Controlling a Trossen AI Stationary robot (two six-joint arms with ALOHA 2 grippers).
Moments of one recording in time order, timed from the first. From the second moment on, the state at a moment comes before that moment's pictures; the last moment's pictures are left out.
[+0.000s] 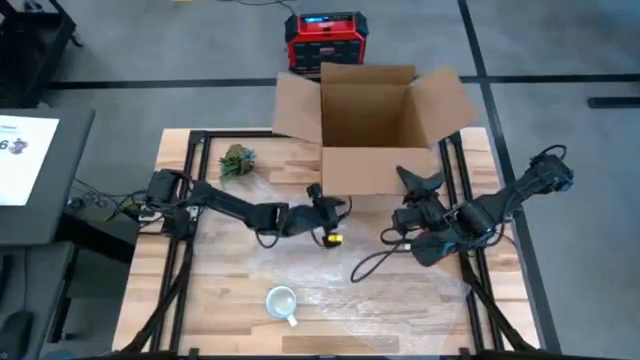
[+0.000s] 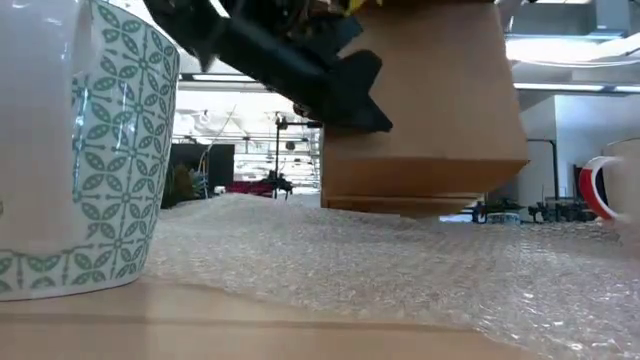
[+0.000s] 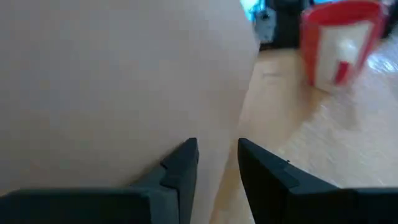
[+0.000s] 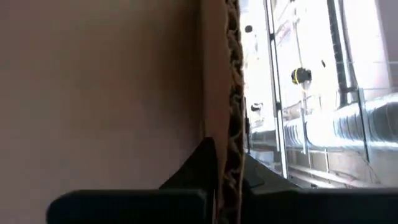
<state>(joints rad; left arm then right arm) -0.09 1.84 1.04 0.42 -0.52 0.07 0.55 1.34 1.22 -0.80 1.57 -0.65</state>
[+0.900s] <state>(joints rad) 0.15 1.87 1.04 0.59 -0.34 0.09 0.46 1.34 1.08 -1.26 1.52 -0.07</state>
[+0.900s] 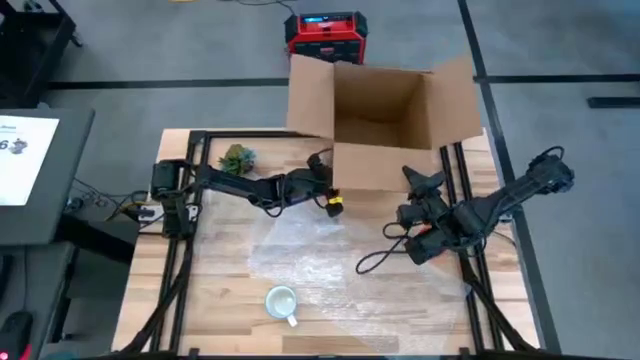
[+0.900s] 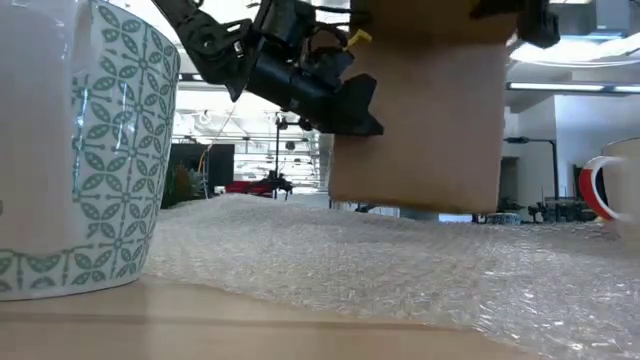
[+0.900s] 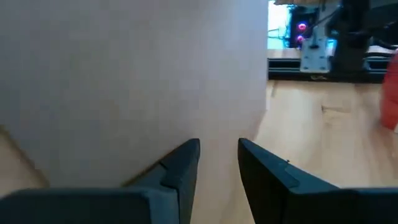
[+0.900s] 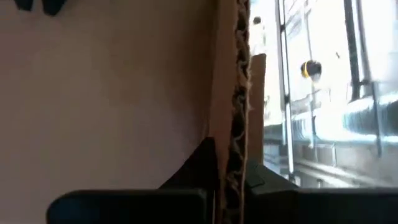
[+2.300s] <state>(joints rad) -0.13 1.53 1.09 -0.10 -0.57 -0.07 0.46 1.23 0.90 -1.29 1.31 0.16</state>
